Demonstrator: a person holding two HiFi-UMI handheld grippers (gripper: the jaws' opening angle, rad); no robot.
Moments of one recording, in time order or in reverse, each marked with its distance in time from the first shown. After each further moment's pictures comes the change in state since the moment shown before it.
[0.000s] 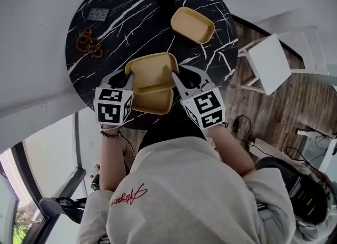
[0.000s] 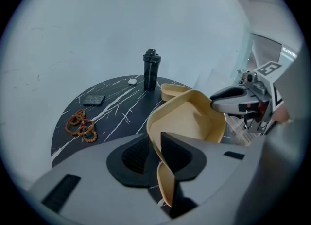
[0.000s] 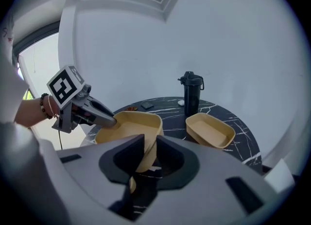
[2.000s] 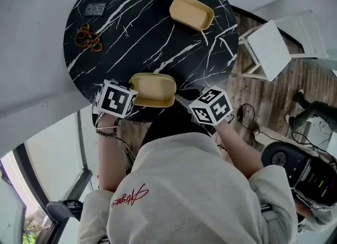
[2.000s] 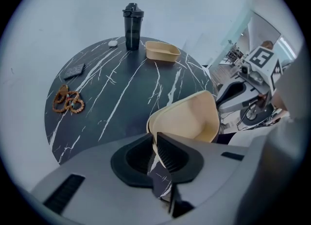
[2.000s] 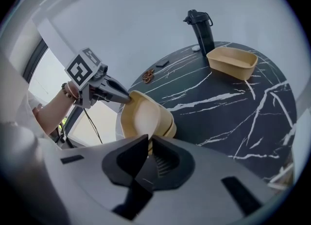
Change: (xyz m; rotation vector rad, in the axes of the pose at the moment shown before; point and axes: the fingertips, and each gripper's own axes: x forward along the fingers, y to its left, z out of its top) left arm -0.012 -0.011 -0.090 0.147 0.435 -0.134; right arm -0.026 0.085 -0.110 0.270 0.400 0.299
